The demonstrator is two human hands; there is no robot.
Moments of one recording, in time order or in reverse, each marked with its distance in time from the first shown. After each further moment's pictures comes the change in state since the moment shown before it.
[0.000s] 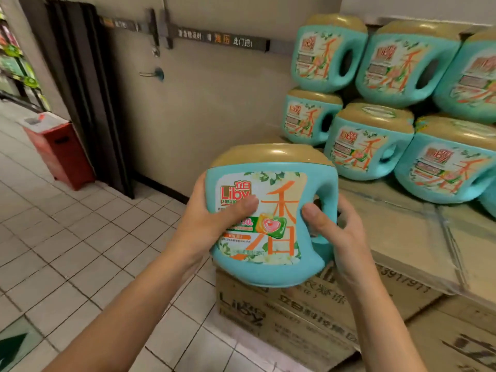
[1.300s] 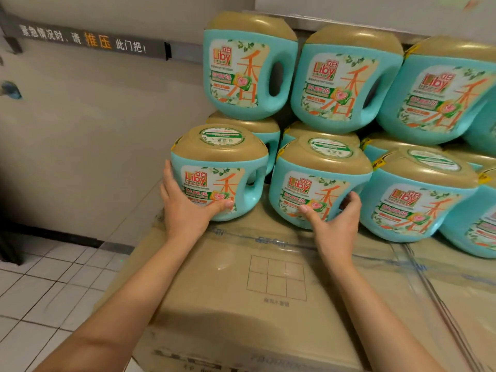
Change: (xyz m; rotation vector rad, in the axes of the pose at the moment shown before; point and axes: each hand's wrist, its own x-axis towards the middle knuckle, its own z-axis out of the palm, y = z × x) left_hand 0.314 -0.104 0.062 0.528 0.187 0.182; right_hand 0.227 0.072 -0.132 -0.690 0.856 -0.191
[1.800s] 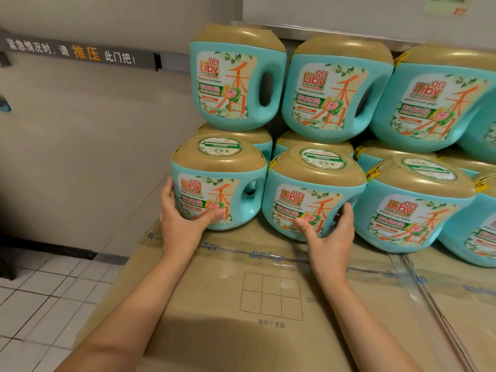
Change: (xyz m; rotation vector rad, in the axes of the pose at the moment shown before) left_hand 0.008 -0.017 0.016 -0.189 -0.029 -0.049; right_hand -0.002 0.007 0.005 0.020 0.024 -0.018
